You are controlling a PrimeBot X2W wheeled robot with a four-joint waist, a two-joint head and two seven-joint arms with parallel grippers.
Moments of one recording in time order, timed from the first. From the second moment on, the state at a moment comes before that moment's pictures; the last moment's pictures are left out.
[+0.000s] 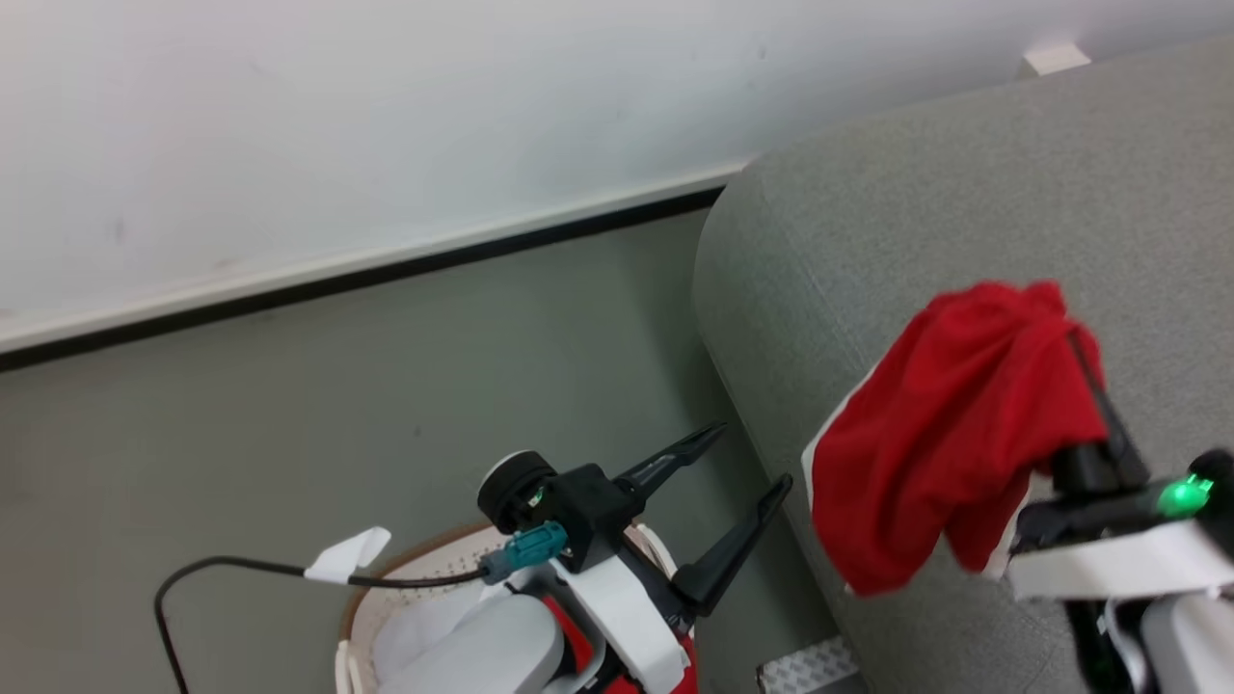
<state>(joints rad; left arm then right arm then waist) -0.58 0.20 -0.90 0.28 -0.51 -0.09 -0.26 -0.26 -0.16 0.14 0.12 0.42 0.13 -0.26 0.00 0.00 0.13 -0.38</state>
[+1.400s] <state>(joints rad) -0.78 0.33 -0.90 0.16 -0.44 -0.11 -0.25 -1.15 -0.49 -0.20 1.02 0.02 0.13 0.05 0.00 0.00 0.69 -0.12</state>
